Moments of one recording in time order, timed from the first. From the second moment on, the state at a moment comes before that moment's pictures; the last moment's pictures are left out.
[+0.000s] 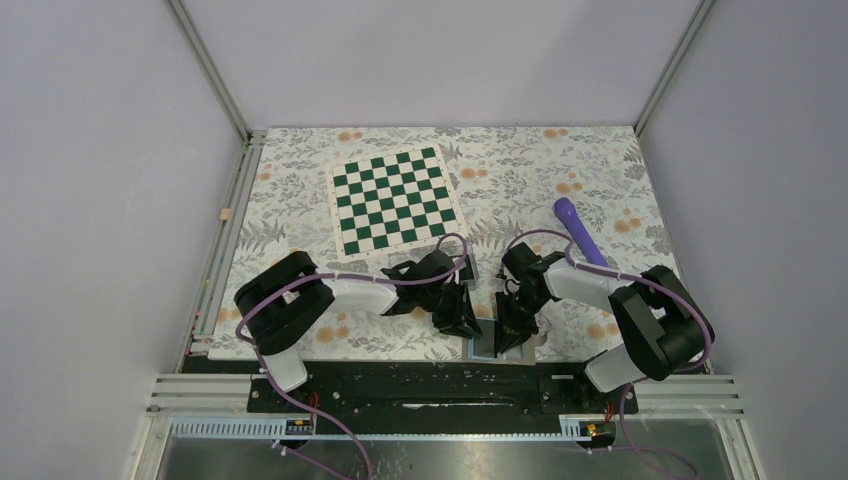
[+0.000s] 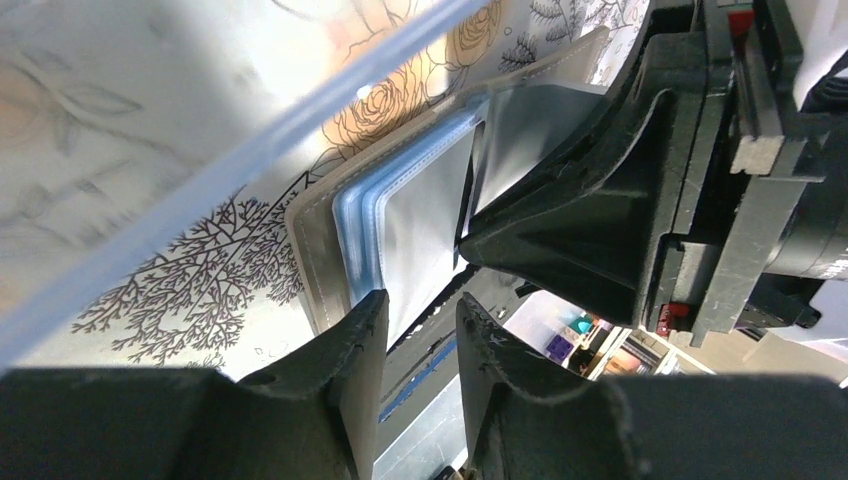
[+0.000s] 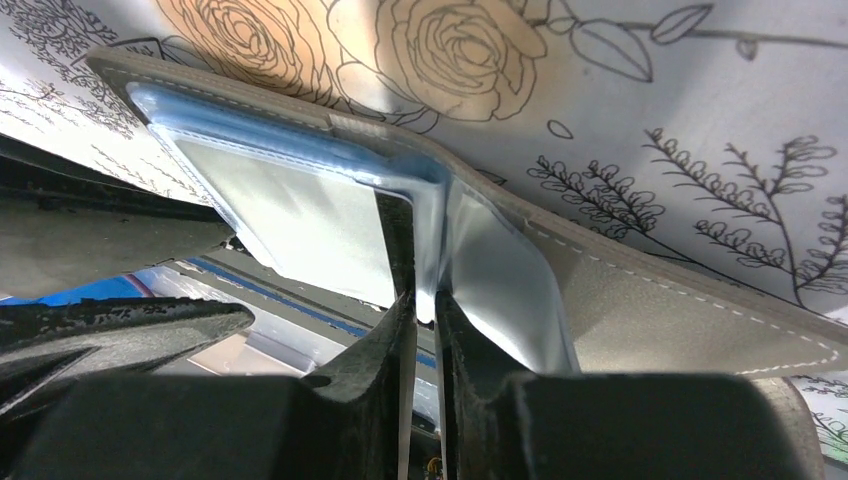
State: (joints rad) left arm -0.98 1.75 0.82 0.09 0.47 -1.11; right arm 0.54 1.50 0.65 -0.70 -0.46 0.52
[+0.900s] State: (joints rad) left arm -1.01 1.77 0.93 -0.07 0.44 -1.03; right arm 0.54 1.51 0.65 -0.70 -0.48 0.52
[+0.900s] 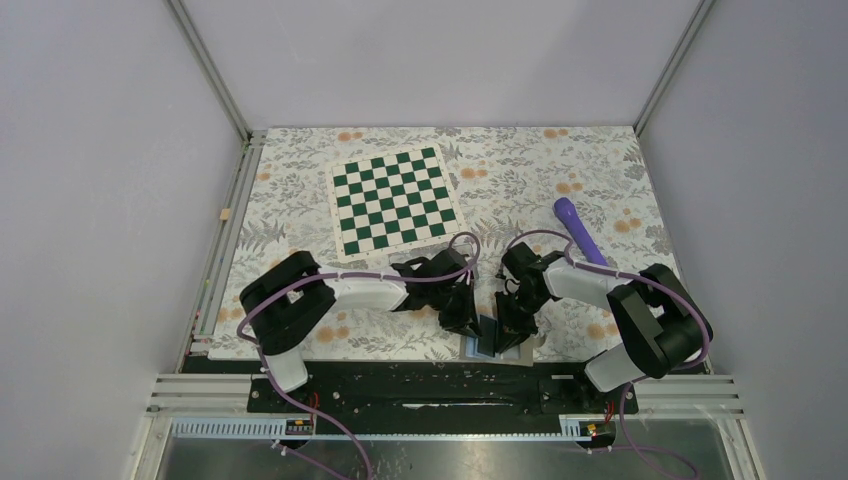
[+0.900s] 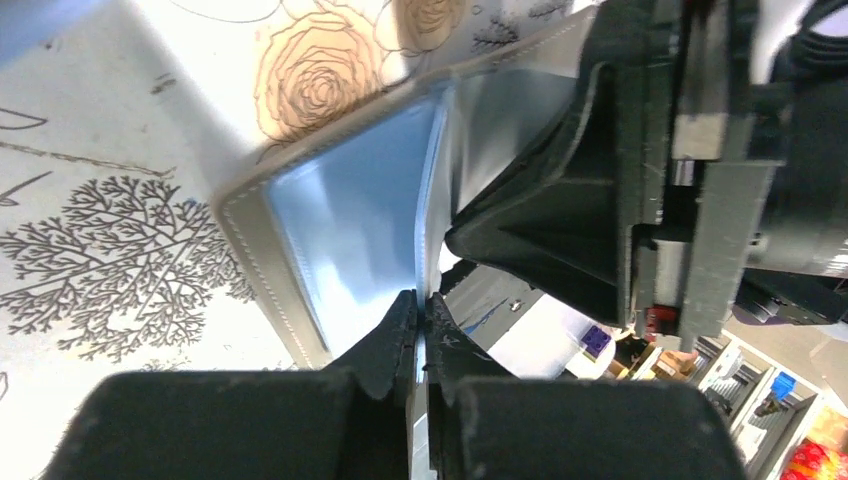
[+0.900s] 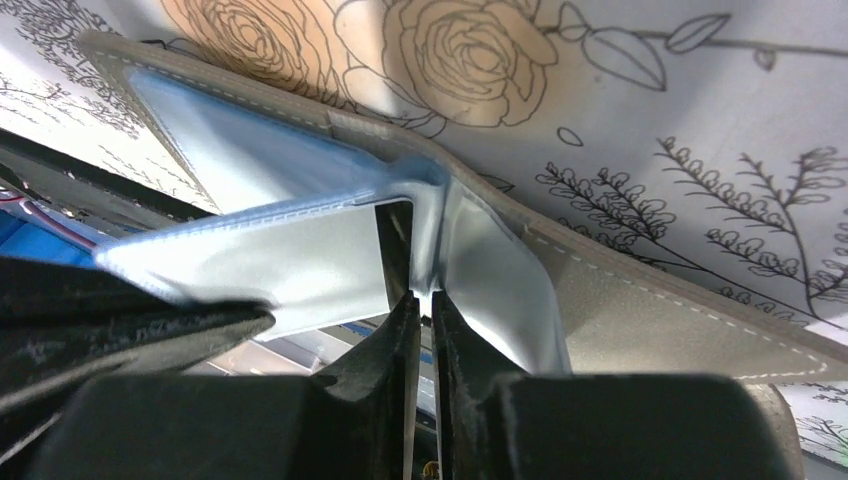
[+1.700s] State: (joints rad) left arm -1.02 1.75 1.29 -0.80 0.14 -0.81; right arm 0.54 1.50 0.69 -0.69 -0.47 0.53
